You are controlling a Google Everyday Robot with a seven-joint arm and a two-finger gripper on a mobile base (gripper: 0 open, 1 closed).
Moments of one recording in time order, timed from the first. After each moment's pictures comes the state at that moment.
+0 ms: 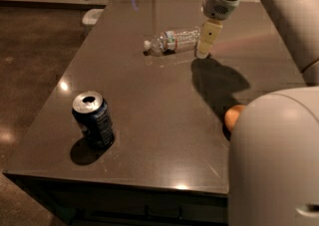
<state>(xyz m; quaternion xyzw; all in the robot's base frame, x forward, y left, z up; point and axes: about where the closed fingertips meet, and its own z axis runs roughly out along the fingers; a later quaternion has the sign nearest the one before) 0.719 -0.148 0.908 -0.63 0.75 -0.03 0.19</state>
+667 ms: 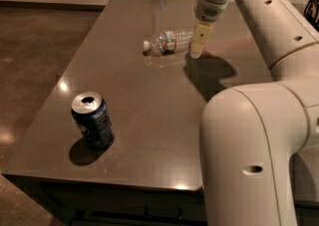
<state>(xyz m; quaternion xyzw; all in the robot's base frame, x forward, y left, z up) 0.759 -0.132 0.882 -0.65 0.74 -0.03 0.18</state>
